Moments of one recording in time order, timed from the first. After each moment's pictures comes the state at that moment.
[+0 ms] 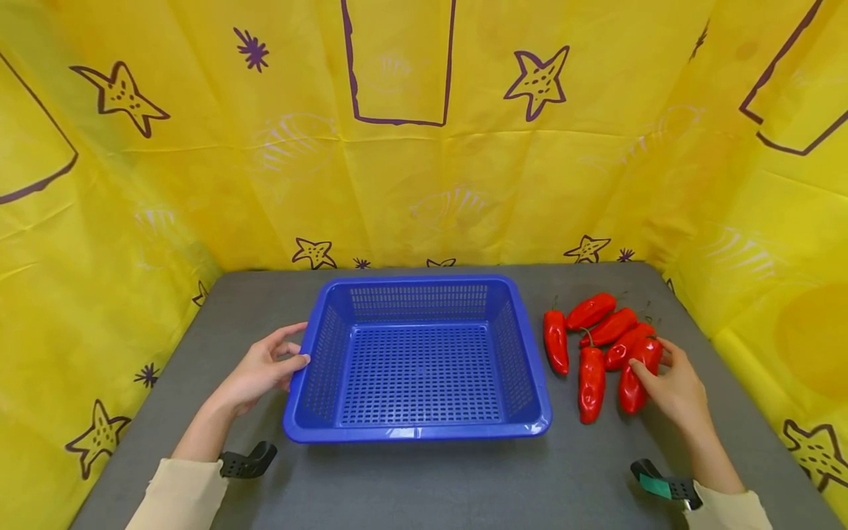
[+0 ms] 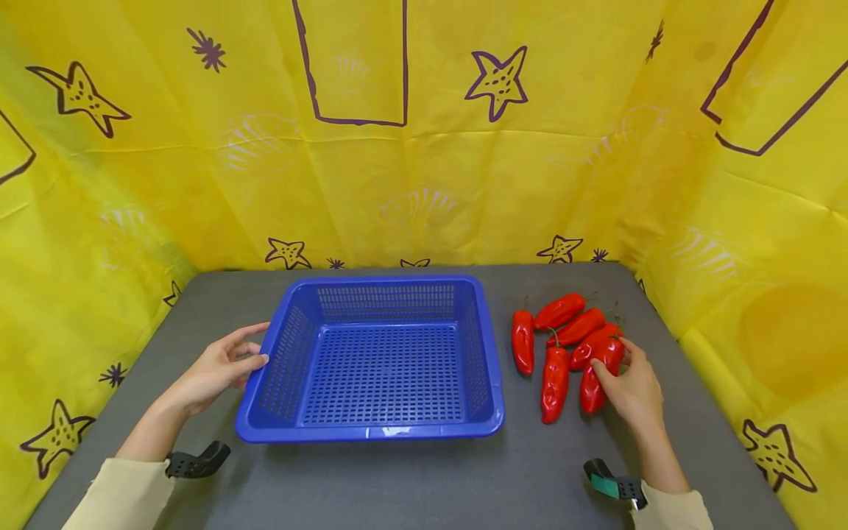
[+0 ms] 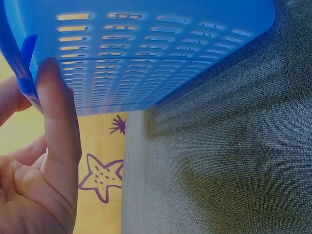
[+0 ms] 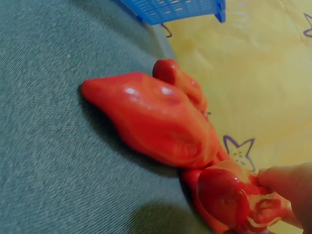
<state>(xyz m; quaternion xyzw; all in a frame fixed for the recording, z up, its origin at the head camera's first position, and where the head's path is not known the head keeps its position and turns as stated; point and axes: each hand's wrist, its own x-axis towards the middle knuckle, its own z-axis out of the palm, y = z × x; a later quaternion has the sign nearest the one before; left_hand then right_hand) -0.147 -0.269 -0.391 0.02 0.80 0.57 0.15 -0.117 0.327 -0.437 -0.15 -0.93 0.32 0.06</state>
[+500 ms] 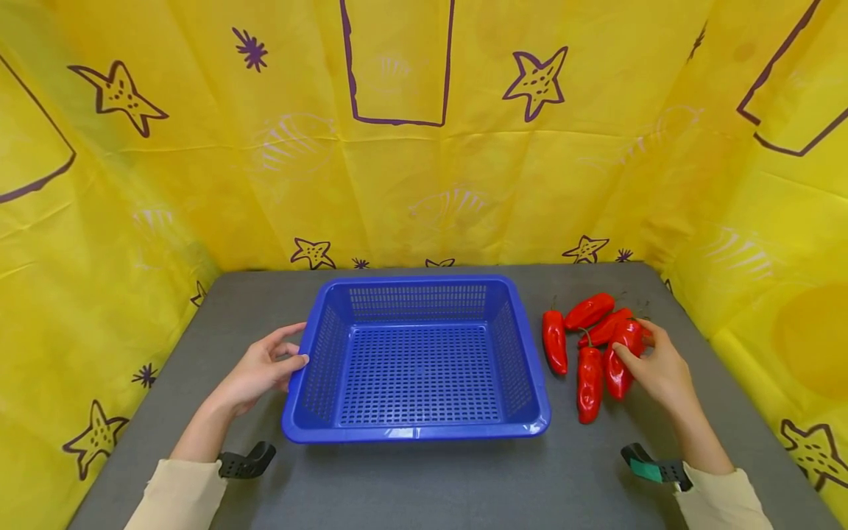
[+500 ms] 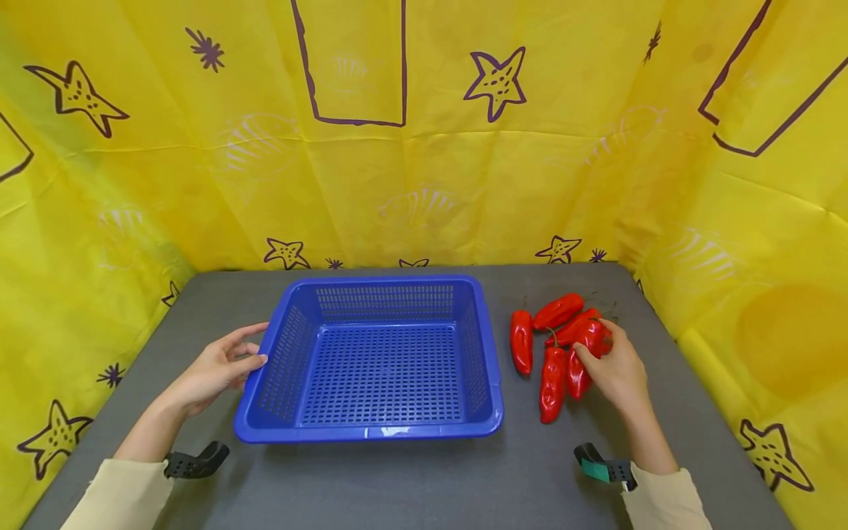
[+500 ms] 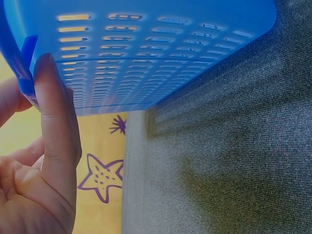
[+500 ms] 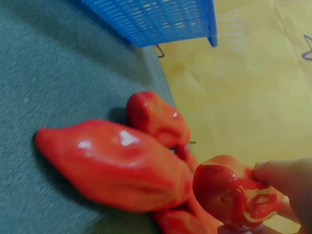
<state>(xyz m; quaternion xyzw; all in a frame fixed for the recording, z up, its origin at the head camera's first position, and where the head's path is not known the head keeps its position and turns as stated) -0.148 -0.269 -0.391 0.02 0.80 0.58 0.15 -0.134 0.310 -0.414 -0.09 -0.94 0.32 0.08</state>
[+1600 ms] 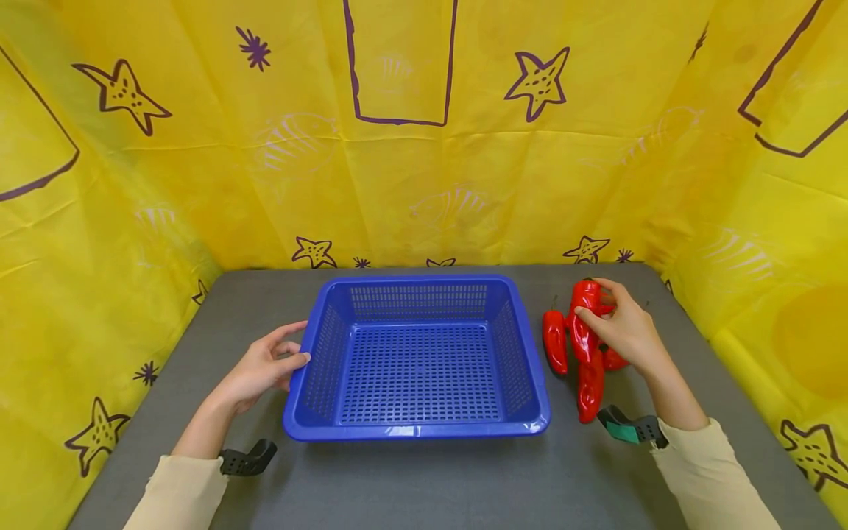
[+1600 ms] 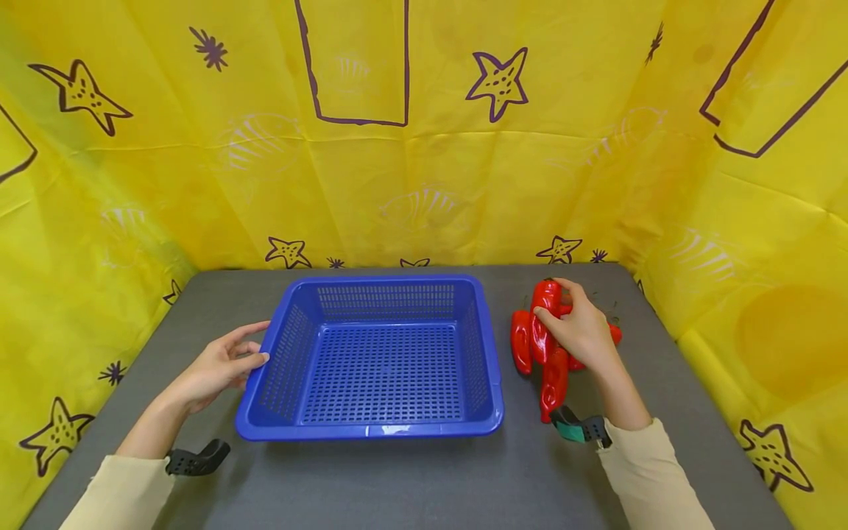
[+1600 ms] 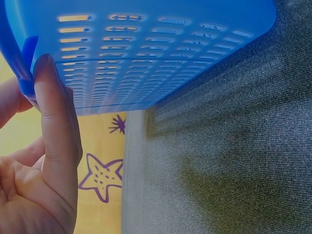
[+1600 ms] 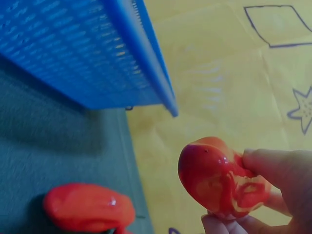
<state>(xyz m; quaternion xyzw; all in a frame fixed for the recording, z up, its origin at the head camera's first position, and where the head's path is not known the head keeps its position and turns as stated) -0.146 -0.267 -0.387 0.01 0.80 0.58 0.16 -0.168 0.264 -0.361 0.00 -0.94 0.34 0.06</state>
